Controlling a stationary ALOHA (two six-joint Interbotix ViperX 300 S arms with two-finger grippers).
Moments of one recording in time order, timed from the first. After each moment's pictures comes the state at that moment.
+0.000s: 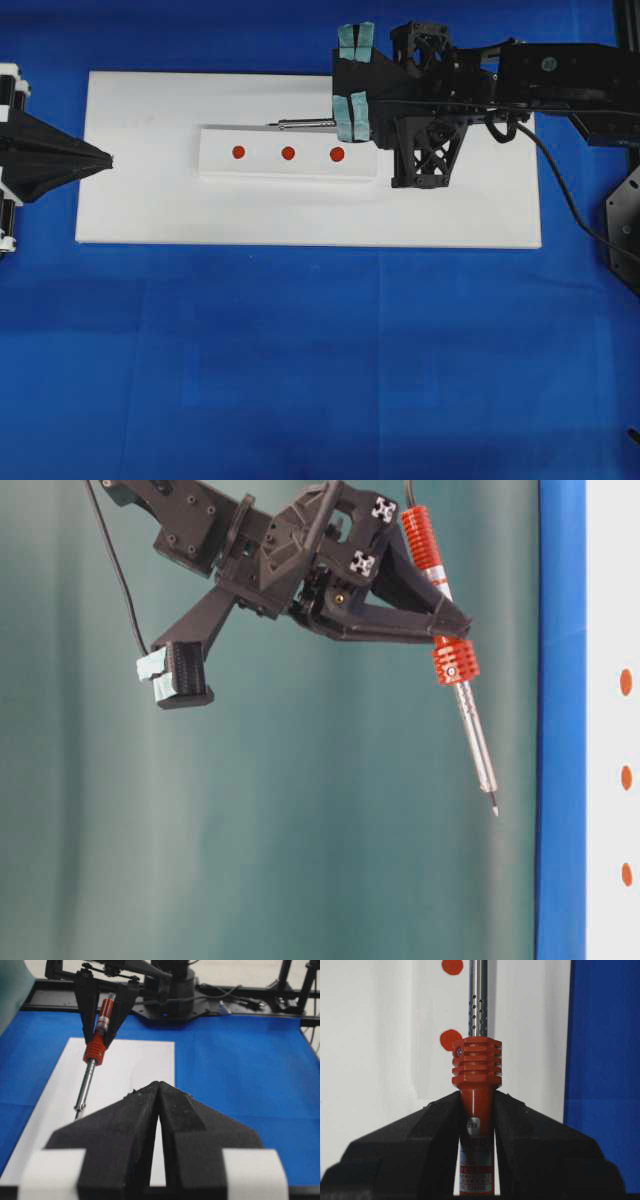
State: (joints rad) left arm 0.02 -0.98 1.21 0.00 -0.26 -0.02; right arm -0.18 -0.08 0.42 -0.15 0.69 0.03
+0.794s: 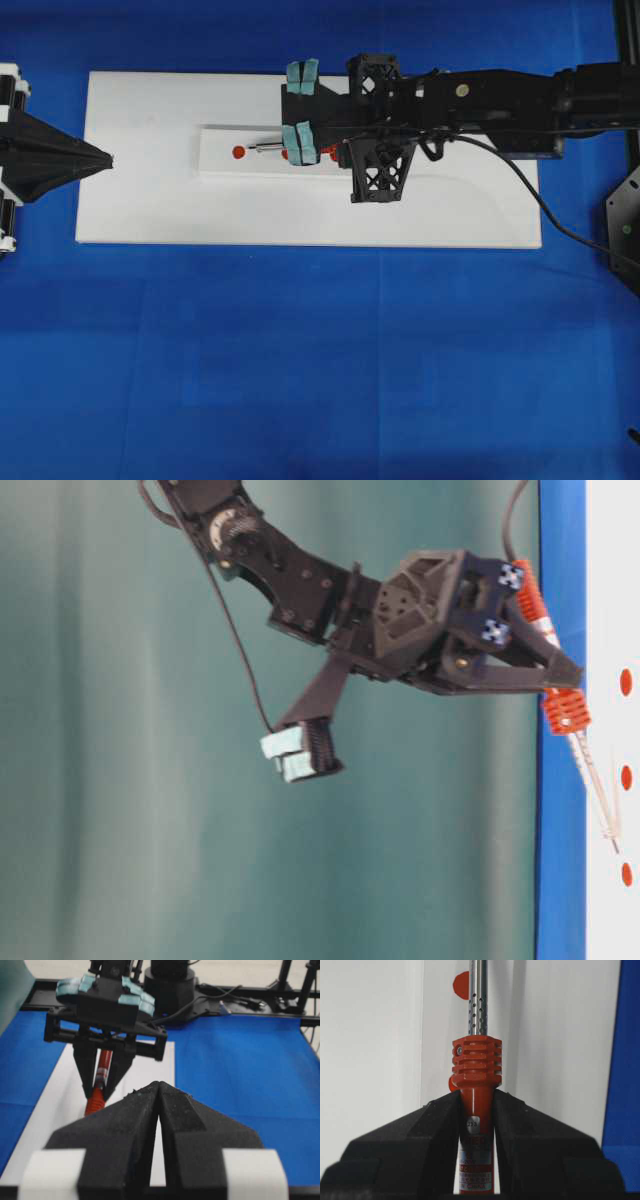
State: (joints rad) left arm 0.02 -0.98 1.21 0.00 -0.26 -0.02; right arm -0.17 0.14 0.36 -0.15 0.58 0.04
